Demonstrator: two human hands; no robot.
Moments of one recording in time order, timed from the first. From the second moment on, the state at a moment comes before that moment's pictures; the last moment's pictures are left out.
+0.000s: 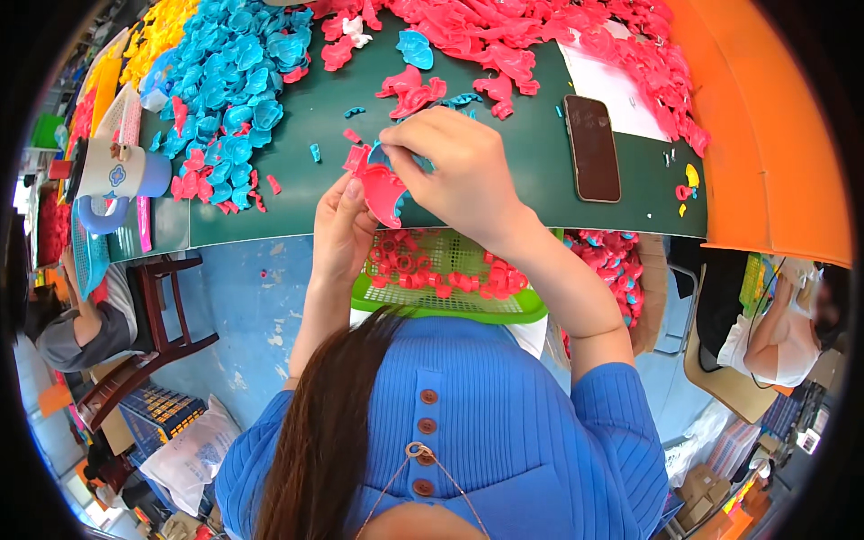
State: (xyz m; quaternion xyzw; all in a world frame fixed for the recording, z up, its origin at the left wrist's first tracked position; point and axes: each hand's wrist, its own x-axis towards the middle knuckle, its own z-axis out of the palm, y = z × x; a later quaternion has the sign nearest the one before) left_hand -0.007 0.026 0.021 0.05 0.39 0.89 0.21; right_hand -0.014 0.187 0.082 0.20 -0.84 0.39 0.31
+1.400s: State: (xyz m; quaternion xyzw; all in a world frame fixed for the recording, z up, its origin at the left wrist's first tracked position) left_hand -0.007 0.027 0.033 0.02 0.45 0.87 0.20; right_hand -0.004 0.190 0.076 0.20 -0.84 0.45 0.23
